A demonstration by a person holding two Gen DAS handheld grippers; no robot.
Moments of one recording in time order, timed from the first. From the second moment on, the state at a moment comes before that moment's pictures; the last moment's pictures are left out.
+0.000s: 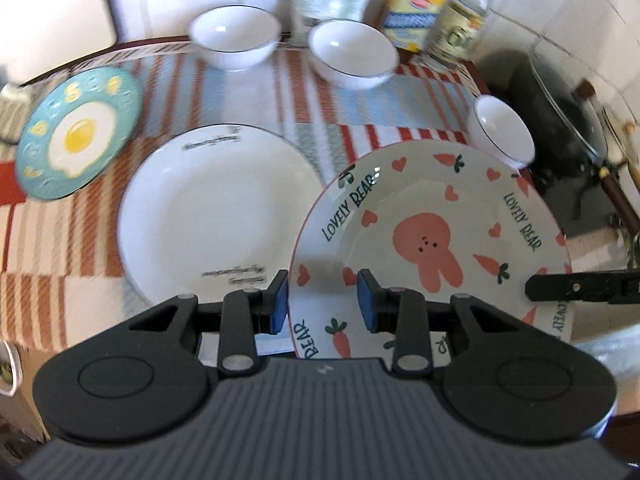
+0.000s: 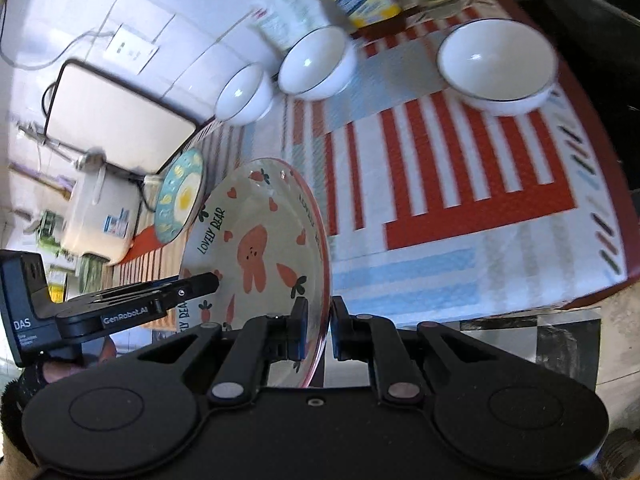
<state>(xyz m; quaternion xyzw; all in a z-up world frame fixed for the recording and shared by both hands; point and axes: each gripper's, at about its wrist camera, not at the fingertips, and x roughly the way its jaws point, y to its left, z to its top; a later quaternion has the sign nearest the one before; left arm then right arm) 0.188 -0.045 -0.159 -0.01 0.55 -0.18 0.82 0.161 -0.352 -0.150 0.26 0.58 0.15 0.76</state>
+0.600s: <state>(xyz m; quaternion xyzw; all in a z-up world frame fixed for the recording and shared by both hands) 0.248 0.058 -0.191 -0.01 0.56 -0.13 0.82 0.222 -0.243 -0.184 0.27 0.59 0.17 0.74</state>
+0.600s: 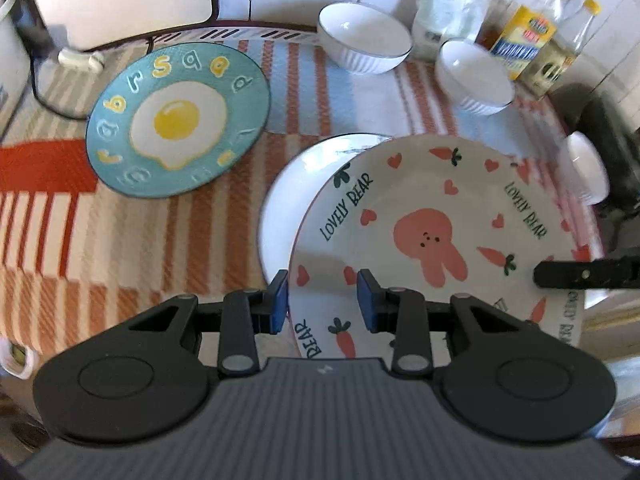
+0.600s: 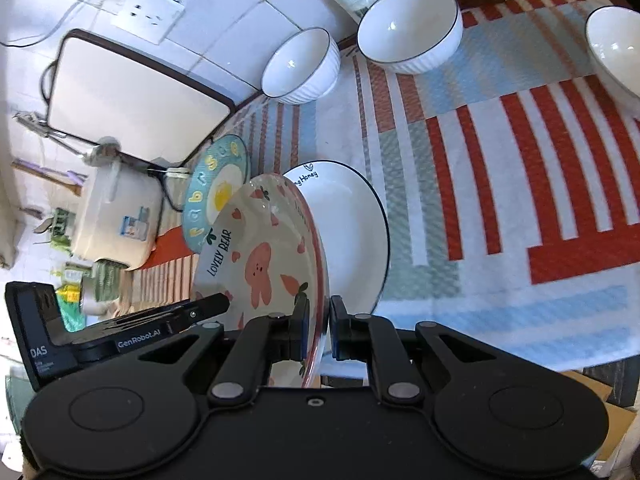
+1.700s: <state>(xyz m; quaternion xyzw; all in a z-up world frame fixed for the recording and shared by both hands) 0.301 0.036 -0.240 0.13 0.60 -0.15 0.77 0.234 -0.171 -0.227 0.13 0.60 0.07 0.79</state>
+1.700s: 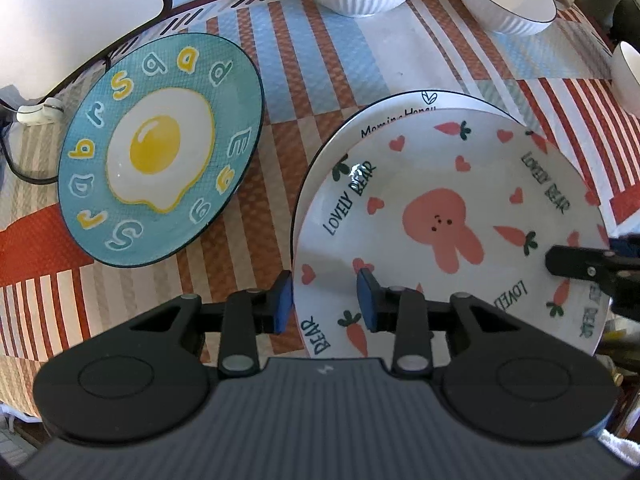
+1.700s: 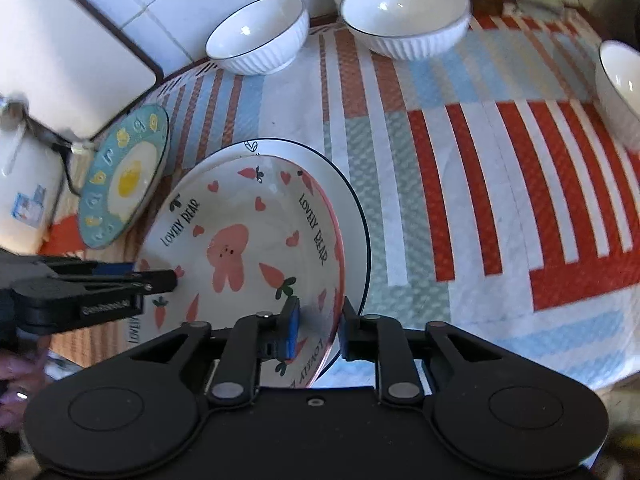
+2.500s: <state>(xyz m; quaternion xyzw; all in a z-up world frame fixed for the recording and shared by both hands) 0.295 0.062 -0.225 0.07 0.61 -0.15 0.78 0.240 -0.175 -0.221 0.17 0.55 0.02 0.82</state>
